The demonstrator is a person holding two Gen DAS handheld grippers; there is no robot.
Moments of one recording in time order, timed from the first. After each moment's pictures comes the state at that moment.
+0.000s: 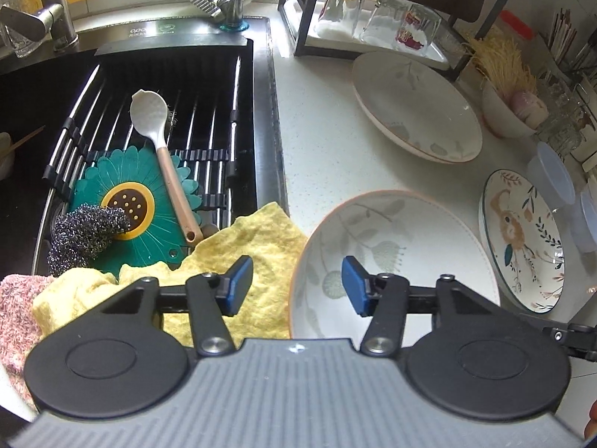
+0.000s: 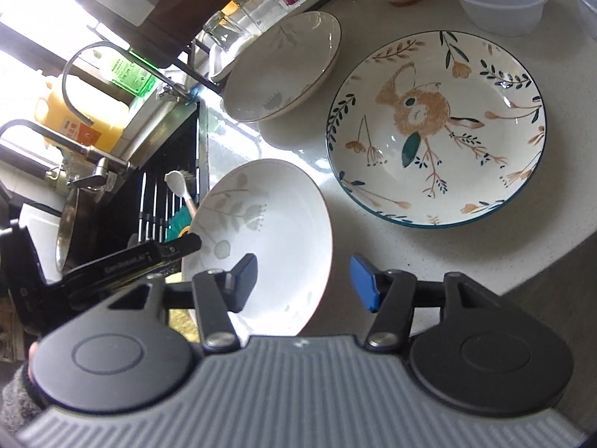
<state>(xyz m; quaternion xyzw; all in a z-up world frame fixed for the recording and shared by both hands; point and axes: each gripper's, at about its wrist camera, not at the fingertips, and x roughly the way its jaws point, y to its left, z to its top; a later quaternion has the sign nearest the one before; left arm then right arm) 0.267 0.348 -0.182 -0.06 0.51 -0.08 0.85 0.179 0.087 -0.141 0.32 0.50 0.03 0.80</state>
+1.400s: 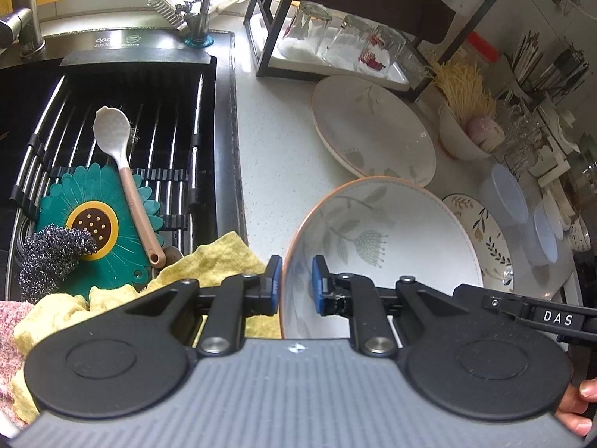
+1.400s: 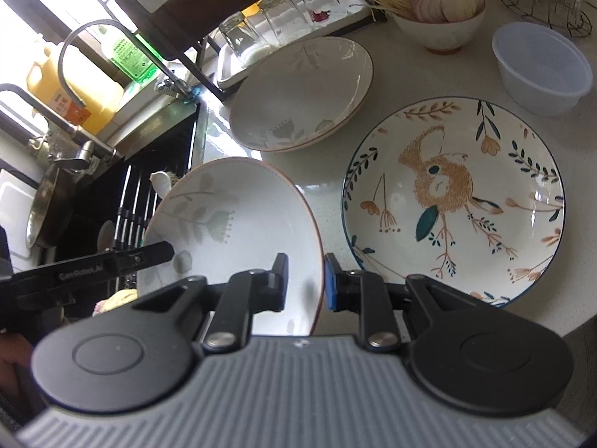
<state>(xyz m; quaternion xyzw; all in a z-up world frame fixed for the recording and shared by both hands) 0.275 0.346 -0.153 -0.11 0.50 -0.14 0.85 0.224 0.088 -0.120 0.23 0.50 0.05 0.84</state>
